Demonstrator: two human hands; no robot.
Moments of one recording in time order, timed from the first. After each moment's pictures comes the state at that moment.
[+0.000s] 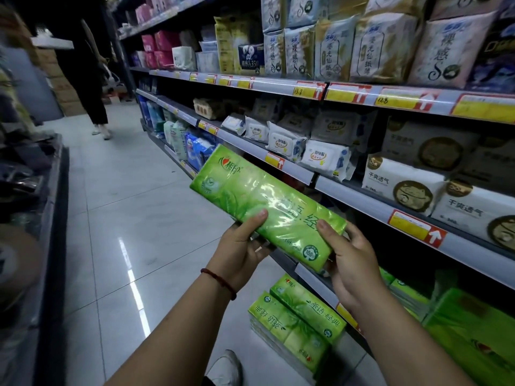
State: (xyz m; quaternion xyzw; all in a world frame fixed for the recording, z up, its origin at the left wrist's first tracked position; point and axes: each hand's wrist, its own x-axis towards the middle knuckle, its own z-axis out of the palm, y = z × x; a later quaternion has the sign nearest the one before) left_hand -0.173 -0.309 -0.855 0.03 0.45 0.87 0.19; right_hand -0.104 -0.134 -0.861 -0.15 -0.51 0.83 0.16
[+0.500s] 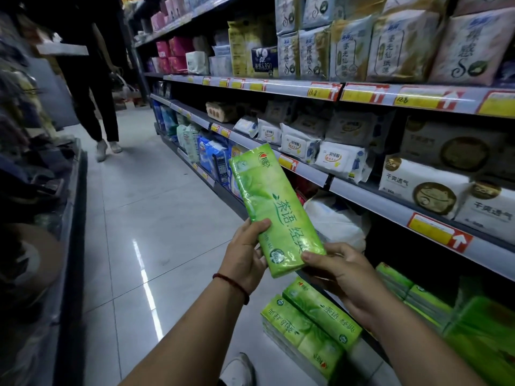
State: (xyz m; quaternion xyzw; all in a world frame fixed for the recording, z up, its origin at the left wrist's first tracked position) left_hand -0.186 -0.321 -0.877 -0.03 0.46 0.87 0.17; right_hand -0.103 -0.147 -0.877 -0.14 -0.59 0.79 0.02
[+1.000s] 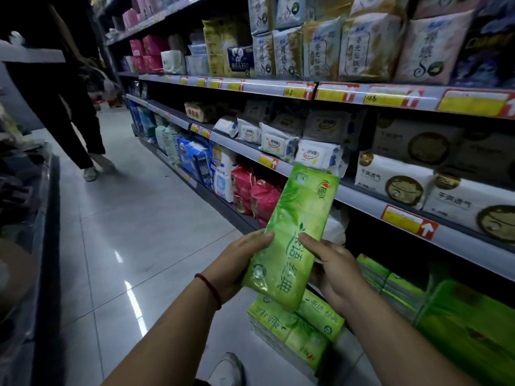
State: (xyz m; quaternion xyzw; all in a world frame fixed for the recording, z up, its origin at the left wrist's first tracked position) left_hand -0.173 -0.325 -0.874 0.10 0.61 0.73 0.31; right_hand -0.104 -0.146 -0.874 -0.19 -0.51 0.83 0.06
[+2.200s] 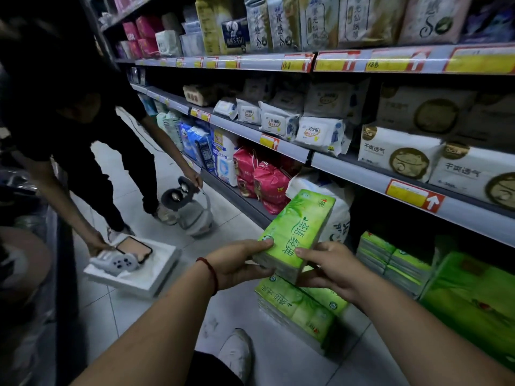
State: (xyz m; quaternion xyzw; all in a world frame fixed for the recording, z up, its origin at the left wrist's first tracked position) left_hand -0.180 -0.332 -0.909 -0.04 0.61 0.68 0.40; right_hand -0.099 -0.131 -0.919 -0.21 -0.62 0.75 -0.08
